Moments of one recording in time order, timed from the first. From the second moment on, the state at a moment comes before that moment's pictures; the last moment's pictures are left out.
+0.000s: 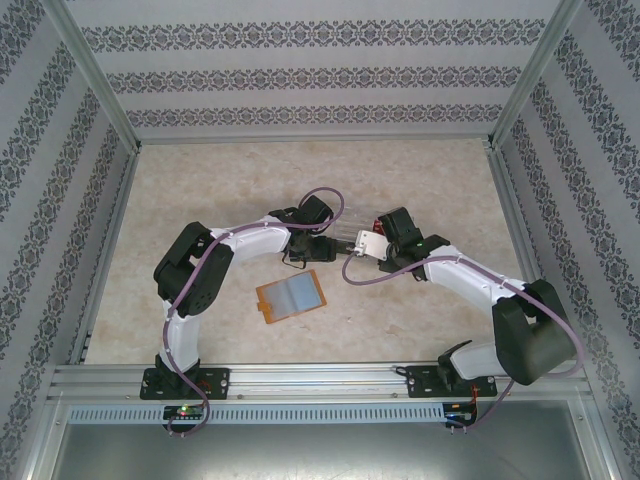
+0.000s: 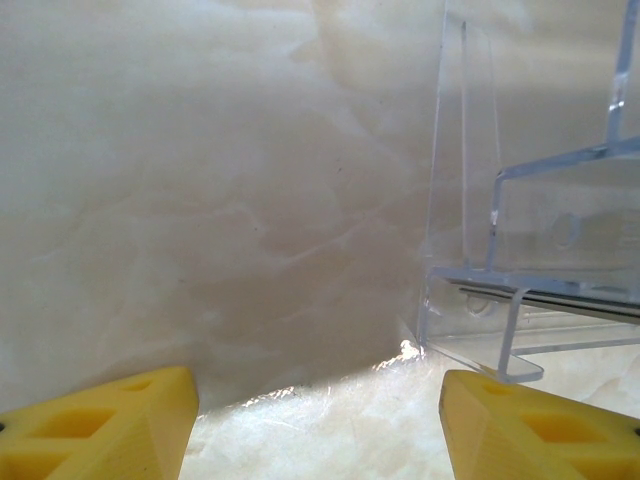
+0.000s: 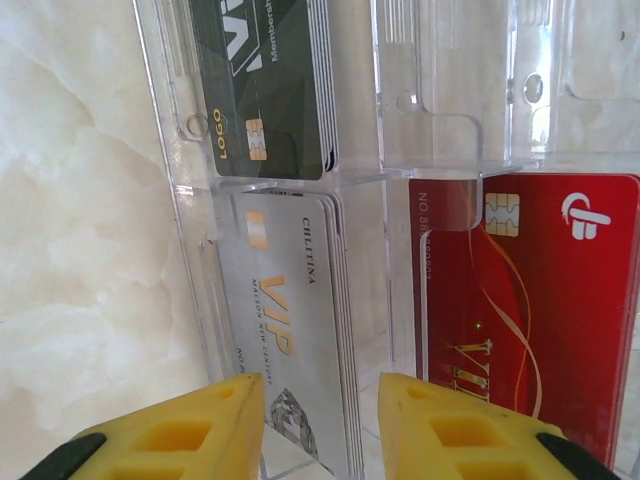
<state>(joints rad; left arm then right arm) -0.66 1.99 1.33 -0.52 0.07 -0.63 0.46 1.38 0.78 -0.41 0.17 -0.89</state>
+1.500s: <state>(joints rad) -0.17 1.12 0.63 -0.36 -0.68 -0.44 0.02 1.07 0.46 0.03 0.38 0.22</state>
